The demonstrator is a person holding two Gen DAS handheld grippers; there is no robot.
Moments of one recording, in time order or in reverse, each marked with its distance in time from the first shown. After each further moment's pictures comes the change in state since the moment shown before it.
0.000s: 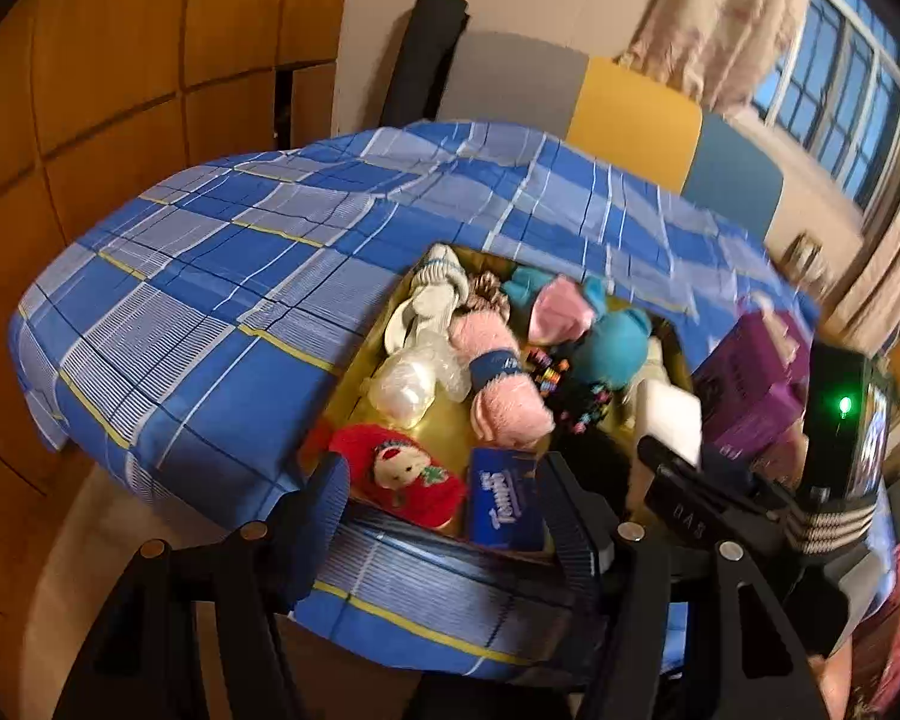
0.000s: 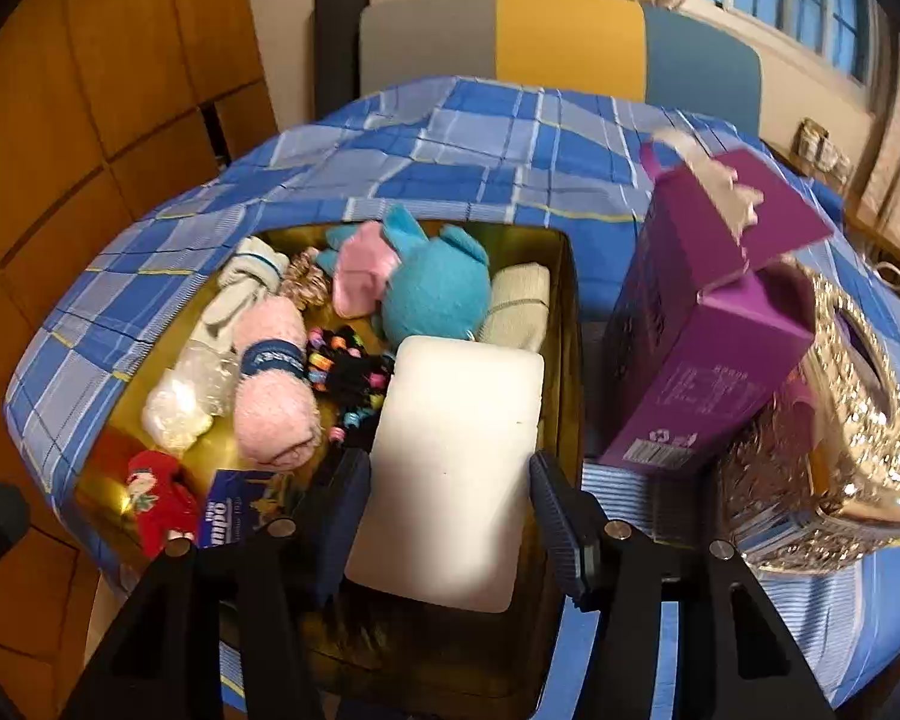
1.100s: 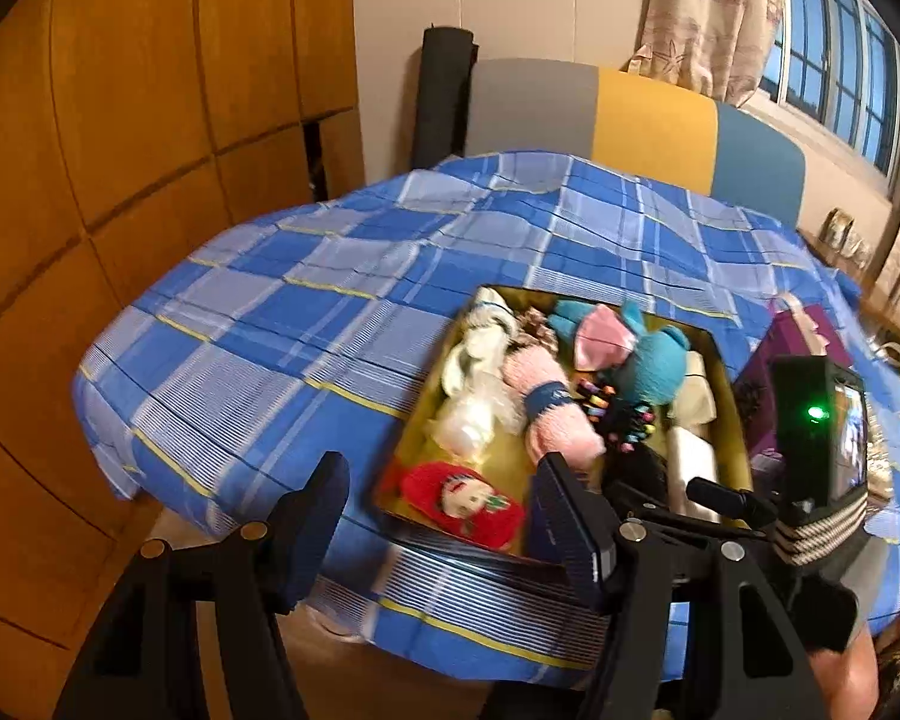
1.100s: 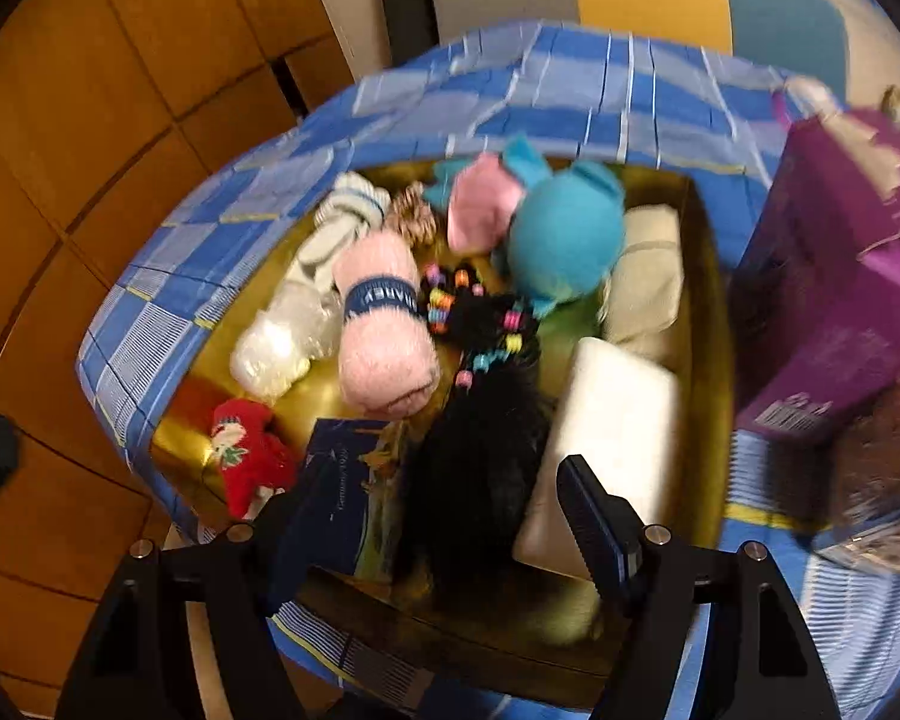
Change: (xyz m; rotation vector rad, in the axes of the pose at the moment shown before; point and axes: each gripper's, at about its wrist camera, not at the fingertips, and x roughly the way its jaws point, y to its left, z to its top) left arm -0.029 -0.005 0.010 0.097 -0.102 0.172; right arm 0.019 0.028 -0.006 -0.028 0.152 0.243
